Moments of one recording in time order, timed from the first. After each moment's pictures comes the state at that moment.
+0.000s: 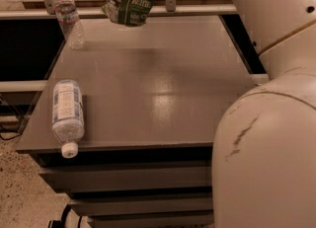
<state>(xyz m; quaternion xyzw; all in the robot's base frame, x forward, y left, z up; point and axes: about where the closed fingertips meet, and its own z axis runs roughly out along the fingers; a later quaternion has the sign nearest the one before) 0.684 0.090 1.041 -0.77 0.51 0.05 0.39</state>
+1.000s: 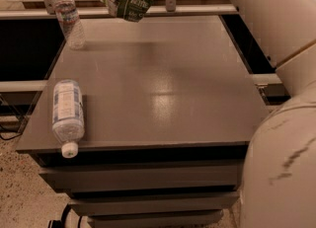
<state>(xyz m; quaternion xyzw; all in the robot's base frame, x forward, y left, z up) 0.709 0.100 1.037 -0.76 0.46 -0.03 0.46</state>
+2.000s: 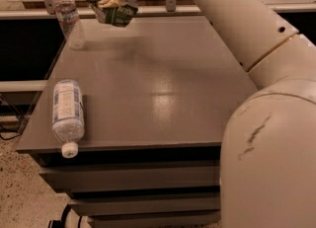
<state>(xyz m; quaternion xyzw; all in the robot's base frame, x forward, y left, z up) 0.743 0.139 1.001 -0.79 0.39 -0.06 0.47</state>
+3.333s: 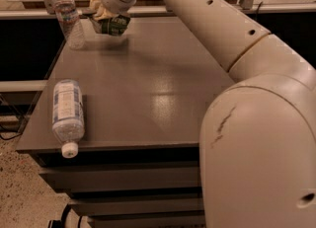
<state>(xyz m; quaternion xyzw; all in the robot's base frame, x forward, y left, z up) 0.762 0.166 0.958 -0.81 0.38 -0.08 0.44</state>
